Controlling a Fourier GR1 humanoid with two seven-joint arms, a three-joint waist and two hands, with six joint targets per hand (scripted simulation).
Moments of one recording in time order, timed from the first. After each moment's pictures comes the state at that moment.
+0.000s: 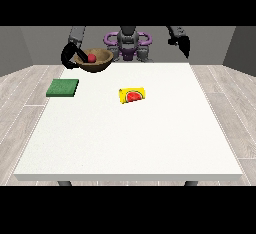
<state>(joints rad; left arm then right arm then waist) -0.28 0.18 0.11 -1.11 -0.02 0.00 -0.26 -0.54 -0.26 -0.08 -0.71 0.18 -0.31 0.19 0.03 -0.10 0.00</state>
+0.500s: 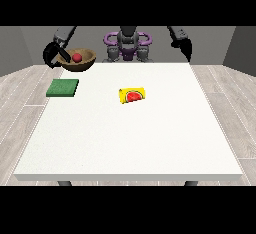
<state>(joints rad) -0.29 0.19 0.13 -1.16 0.00 -0.01 -0.28 -0.51 -0.43 -0.19 -0.75 0.10 -0.17 0.17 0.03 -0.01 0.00</state>
